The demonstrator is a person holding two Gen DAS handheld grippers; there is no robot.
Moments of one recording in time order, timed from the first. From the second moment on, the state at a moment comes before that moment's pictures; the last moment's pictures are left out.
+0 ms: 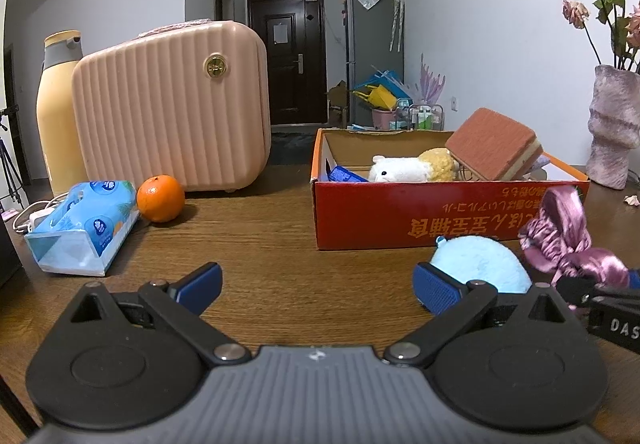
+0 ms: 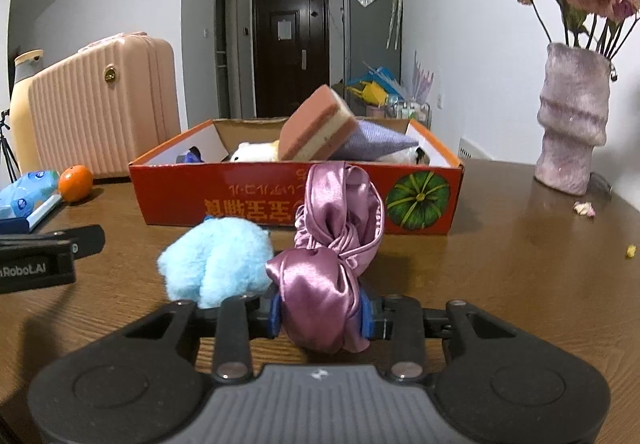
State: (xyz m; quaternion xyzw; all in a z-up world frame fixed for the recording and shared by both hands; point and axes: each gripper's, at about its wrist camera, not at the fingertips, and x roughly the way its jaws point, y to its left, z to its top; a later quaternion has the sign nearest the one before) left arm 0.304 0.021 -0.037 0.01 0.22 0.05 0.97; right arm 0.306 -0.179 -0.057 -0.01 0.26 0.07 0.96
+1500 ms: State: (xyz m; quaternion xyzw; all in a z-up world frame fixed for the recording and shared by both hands) left arm 0.390 -0.087 -0.069 0.01 0.35 -0.01 0.94; right arm 0.333 -0.260 -0.052 -0.02 0.20 0.04 0.98
